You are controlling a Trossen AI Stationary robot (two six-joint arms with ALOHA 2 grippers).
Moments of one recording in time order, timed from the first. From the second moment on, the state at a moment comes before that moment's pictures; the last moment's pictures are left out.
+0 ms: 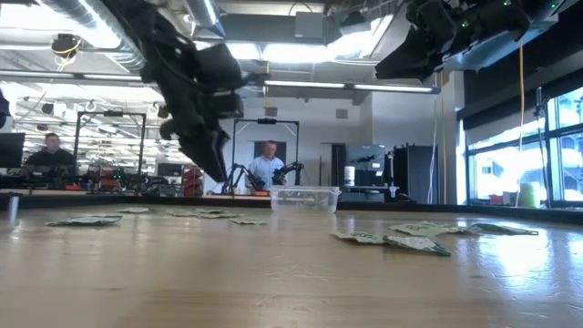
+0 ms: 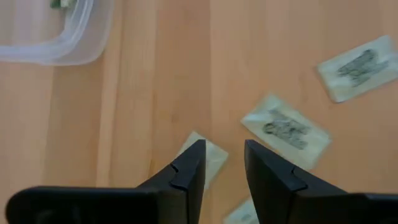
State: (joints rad) left arm 0.43 1.54 0.84 -0.36 0.15 0.40; right arm -0.32 0.95 0.68 -0.07 -0.02 -0.06
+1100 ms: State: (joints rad) left arm 0.45 1.71 0.85 -0.31 0.09 0.51; right arm -0.32 0.95 0.58 0.00 -0.02 -0.03
